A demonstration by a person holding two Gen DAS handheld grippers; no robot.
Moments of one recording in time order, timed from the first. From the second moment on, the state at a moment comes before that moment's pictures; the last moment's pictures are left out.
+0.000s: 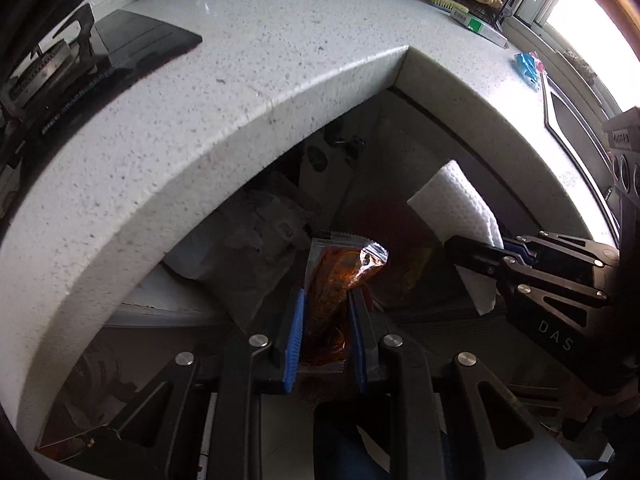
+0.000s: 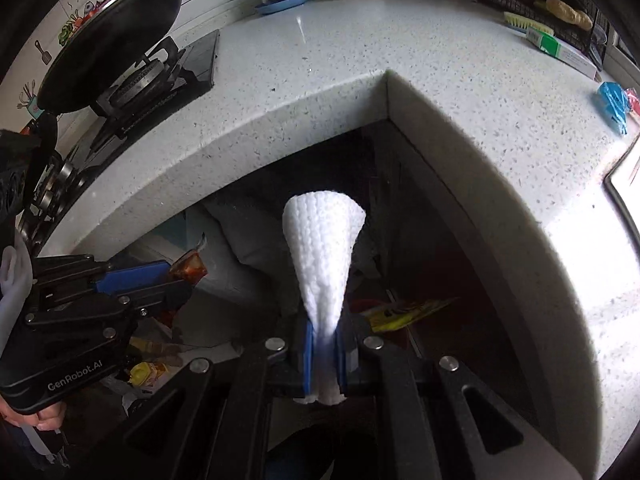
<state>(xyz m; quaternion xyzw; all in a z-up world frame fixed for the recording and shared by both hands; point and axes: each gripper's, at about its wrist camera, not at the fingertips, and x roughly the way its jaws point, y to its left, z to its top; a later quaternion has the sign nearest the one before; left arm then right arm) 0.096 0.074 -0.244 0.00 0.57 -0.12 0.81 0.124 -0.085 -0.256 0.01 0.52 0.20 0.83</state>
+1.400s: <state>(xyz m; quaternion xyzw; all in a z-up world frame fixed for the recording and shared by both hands) 0.125 0.018 -0.572 -0.03 0.69 -0.18 0.70 0.151 -0.131 -0.539 0.03 0.64 0.13 0.76</state>
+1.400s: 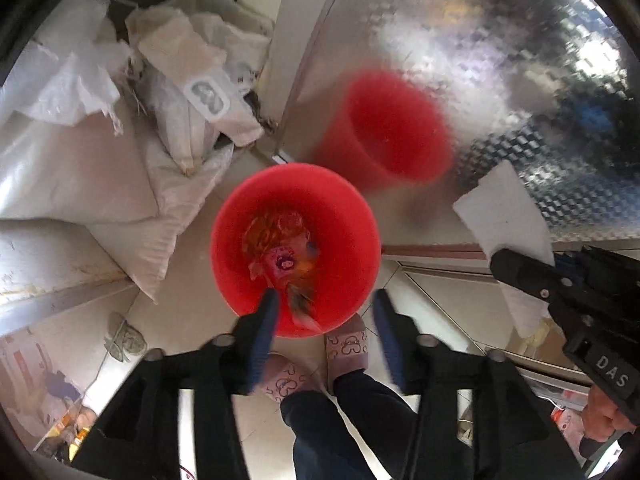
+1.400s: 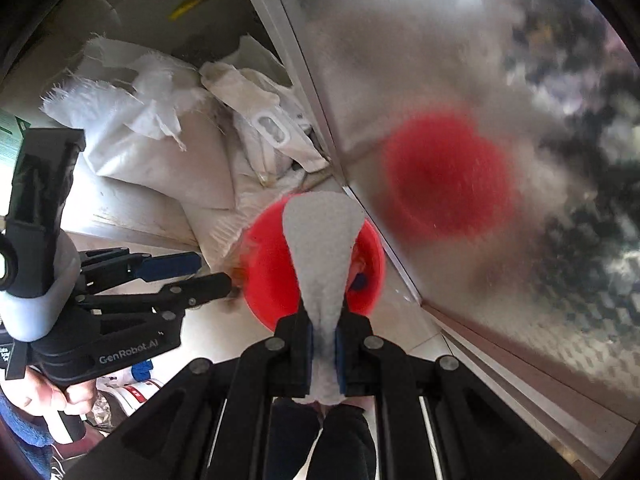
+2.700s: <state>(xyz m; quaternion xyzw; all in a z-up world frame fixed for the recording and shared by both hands) 0.102 0.090 -0.542 -0.06 0.67 -0.06 0.74 0.147 -0.077 -0.562 -0.05 0.66 0.19 0.73</state>
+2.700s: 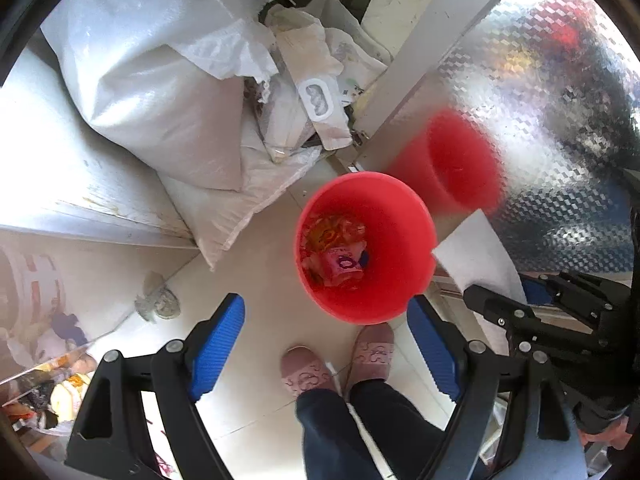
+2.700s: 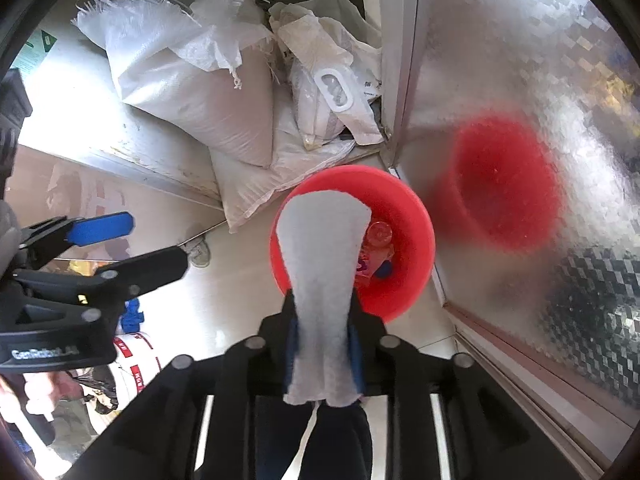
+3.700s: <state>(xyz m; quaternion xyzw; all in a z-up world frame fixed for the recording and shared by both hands) 0.061 0.095 -0.224 -0.01 0.58 -0.11 0.81 0.087 -0.088 -0.262 -0.07 0.55 0.09 0.82</state>
